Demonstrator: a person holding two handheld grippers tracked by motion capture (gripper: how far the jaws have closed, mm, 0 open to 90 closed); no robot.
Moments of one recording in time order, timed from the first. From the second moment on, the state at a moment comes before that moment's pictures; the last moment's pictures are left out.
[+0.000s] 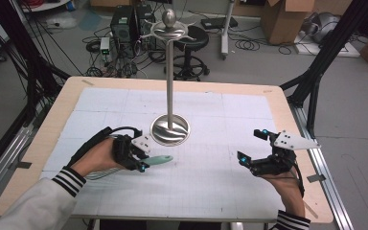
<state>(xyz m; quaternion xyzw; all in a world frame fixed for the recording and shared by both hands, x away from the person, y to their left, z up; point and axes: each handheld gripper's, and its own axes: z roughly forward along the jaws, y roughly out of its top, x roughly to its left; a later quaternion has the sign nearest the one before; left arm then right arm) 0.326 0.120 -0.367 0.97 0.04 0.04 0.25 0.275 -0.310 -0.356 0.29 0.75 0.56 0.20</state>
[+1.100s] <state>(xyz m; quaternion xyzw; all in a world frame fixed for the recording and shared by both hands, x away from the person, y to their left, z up) 0.325 0.153 -0.309 0.90 0.10 0.05 0.42 0.275 -0.309 -0.356 0.29 0.75 0.56 0.20</state>
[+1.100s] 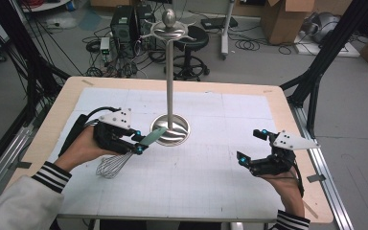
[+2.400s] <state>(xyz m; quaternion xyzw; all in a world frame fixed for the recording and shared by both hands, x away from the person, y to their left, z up) 0.340 0.175 -0.242 0.83 0.17 0.13 0.51 0.274 -0.311 -0.356 0.29 0.75 0.56 0.20</state>
